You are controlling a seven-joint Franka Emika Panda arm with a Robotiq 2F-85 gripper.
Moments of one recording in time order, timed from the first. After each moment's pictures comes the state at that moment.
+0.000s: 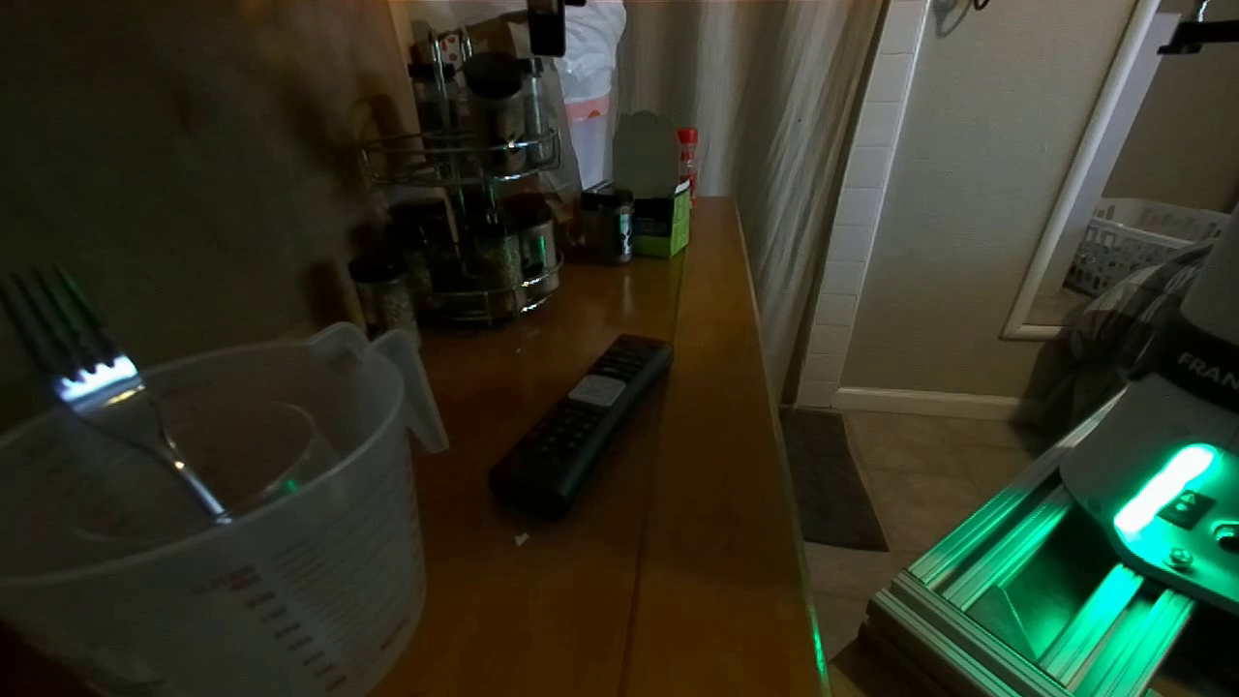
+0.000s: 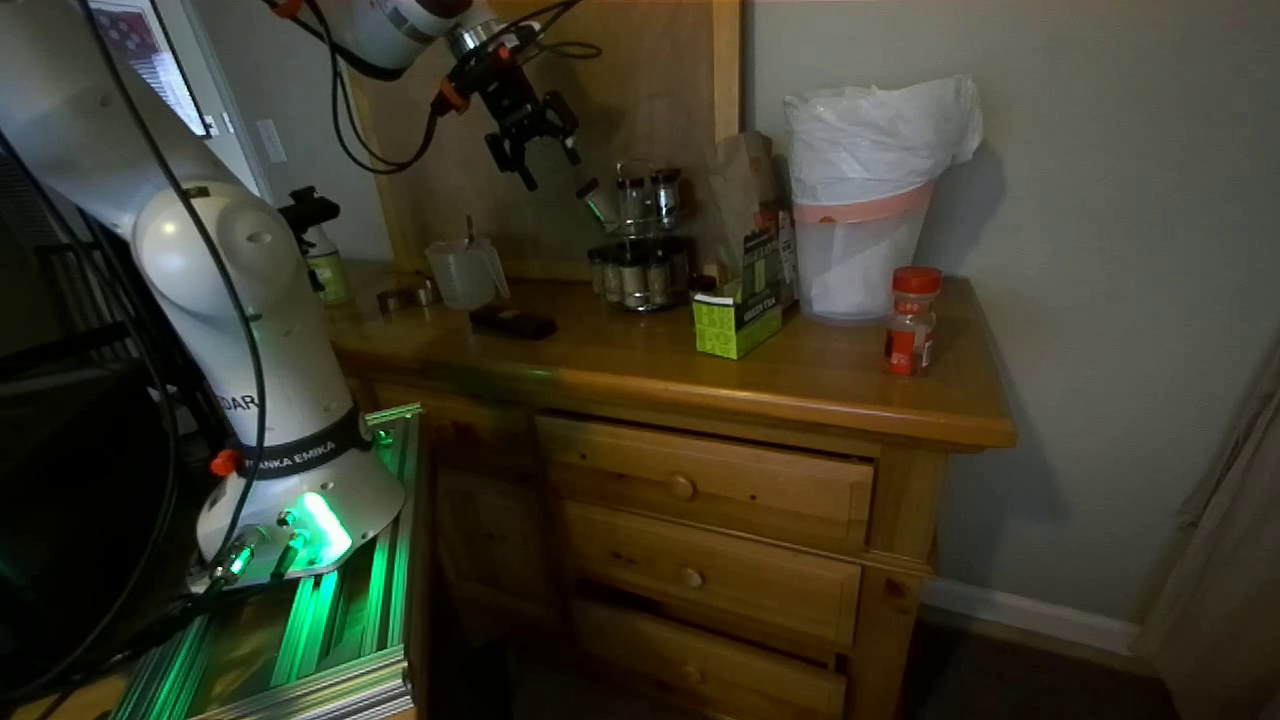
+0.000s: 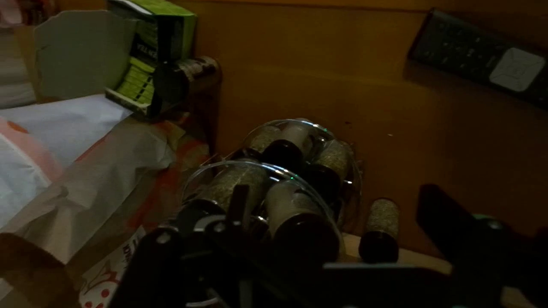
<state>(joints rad) 0.36 -0.41 0.42 -2.42 -0.28 2.21 0.03</state>
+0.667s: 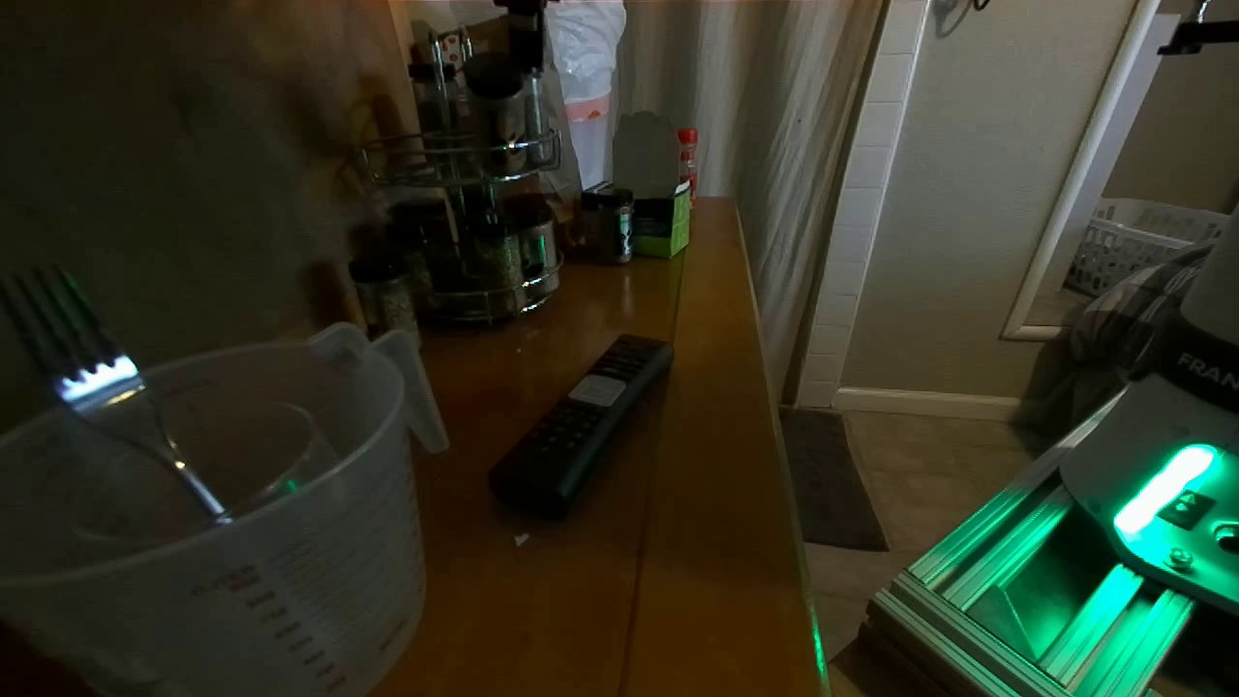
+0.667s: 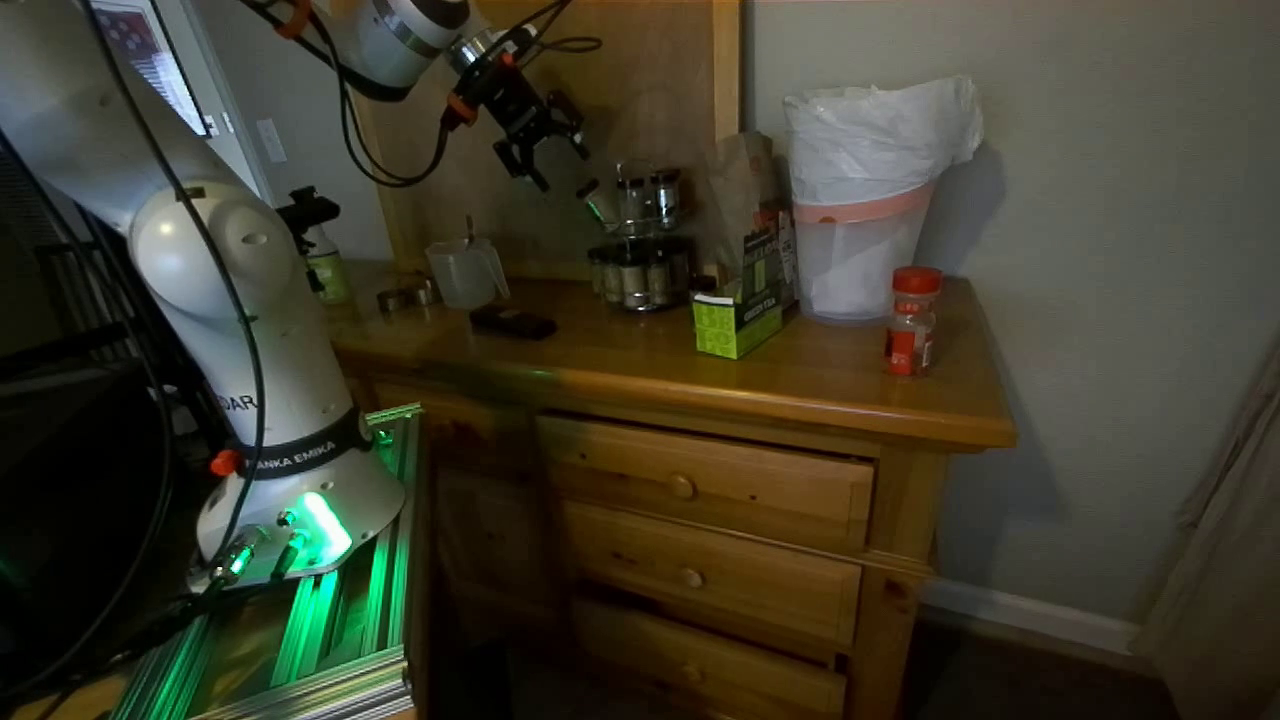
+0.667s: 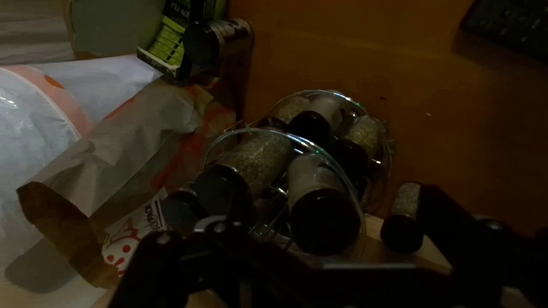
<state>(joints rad) 0.33 -0.40 0.46 -2.46 -0.43 2.33 0.10</state>
